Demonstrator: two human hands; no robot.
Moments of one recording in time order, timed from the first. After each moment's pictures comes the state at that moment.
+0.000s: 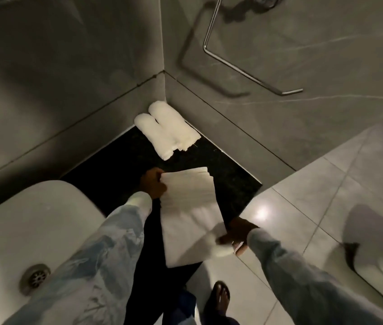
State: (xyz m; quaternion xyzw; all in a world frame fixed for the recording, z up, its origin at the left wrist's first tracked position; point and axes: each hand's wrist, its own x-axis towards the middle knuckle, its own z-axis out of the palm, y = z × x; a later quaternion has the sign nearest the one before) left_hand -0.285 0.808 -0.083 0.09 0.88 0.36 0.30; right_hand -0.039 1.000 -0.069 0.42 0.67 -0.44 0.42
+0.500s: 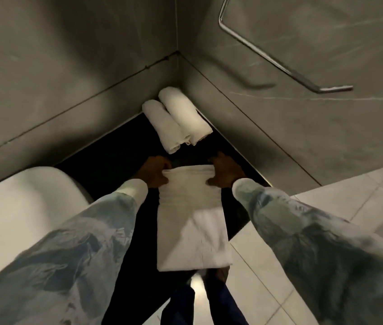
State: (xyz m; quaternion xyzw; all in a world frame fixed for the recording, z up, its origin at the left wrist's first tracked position) left_hand -0.316 0.825 -0.080 0.22 0.91 0.15 0.30; right_hand -0.216 1.048 -0.083 0.15 0.94 -0.20 0.24
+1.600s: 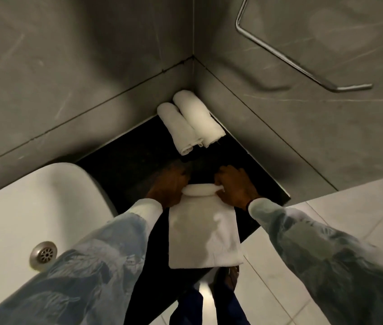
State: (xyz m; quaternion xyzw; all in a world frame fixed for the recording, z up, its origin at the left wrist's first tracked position) left_hand -0.267 0.813 -0.083 0.40 0.89 0.05 0.20; right_hand -0.178 1.026 -0.077 0.02 0.98 -0.12 0.15
